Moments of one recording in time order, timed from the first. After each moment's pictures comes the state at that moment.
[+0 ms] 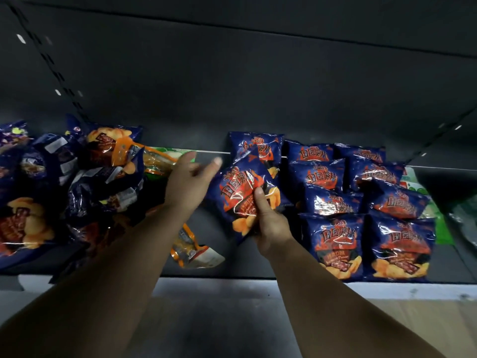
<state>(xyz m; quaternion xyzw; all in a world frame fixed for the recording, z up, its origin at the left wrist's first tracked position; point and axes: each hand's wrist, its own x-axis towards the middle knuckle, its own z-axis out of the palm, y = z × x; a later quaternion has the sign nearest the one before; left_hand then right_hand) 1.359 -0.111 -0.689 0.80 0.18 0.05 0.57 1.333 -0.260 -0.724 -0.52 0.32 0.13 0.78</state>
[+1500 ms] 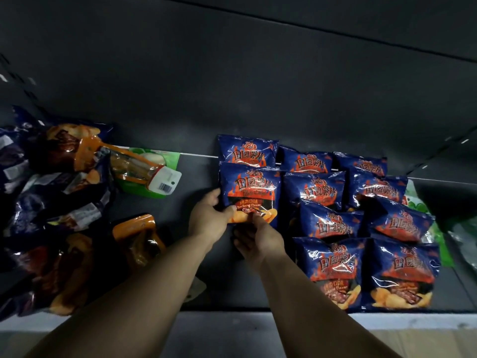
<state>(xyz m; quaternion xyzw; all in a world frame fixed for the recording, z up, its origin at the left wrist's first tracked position) 1.389 -0.175 -0.771 0.75 0.20 -0.05 0.63 1.369 -0.272 -0.751 -0.49 0.43 0.17 0.74</state>
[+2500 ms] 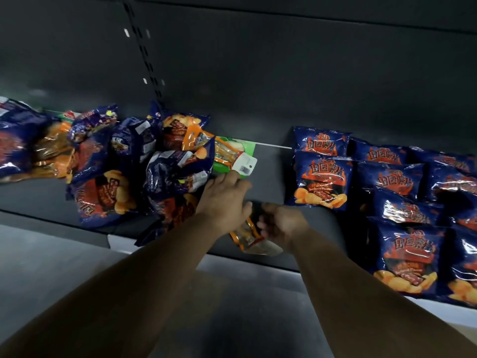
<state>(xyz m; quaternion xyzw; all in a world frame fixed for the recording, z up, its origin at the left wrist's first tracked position) 1.302 -0.052 -0.705 1.00 -0.05 0.01 0.07 1.324 -0.187 -0.729 -0.65 0.27 0.31 0.64</state>
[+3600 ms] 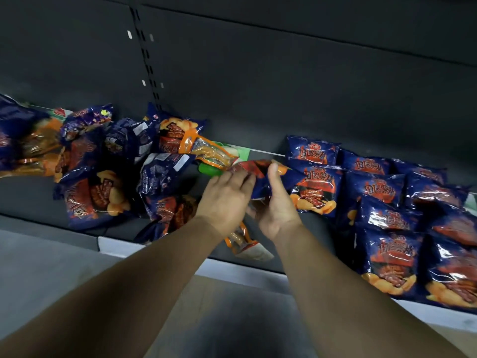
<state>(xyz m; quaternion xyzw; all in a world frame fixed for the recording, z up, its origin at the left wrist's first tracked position) 1.300 -0.054 -0.699 0.97 -0.11 0.20 0.01 1.328 -0.161 -0.696 -0.45 0.20 0.21 0.85</state>
